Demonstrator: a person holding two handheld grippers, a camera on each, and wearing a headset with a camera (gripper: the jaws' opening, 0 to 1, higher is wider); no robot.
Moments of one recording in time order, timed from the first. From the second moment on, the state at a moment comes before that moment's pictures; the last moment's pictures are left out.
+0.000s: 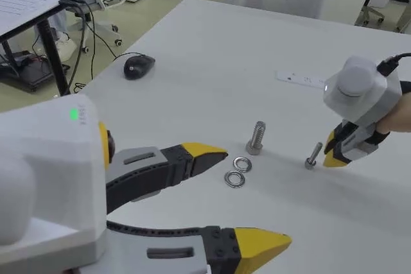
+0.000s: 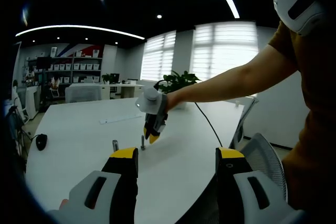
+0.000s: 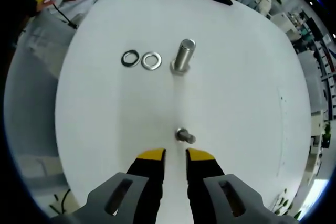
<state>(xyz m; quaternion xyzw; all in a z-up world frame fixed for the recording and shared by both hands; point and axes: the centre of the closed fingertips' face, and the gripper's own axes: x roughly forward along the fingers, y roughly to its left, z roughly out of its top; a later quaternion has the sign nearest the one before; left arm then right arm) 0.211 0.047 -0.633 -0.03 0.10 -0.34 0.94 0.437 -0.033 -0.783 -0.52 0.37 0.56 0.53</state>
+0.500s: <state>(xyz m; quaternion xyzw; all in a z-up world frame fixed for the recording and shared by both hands) 0.204 0.045 -0.629 -0.03 0.09 -0.34 0.94 0.365 0.019 -0.796 -0.50 0.34 0.63 0.49</state>
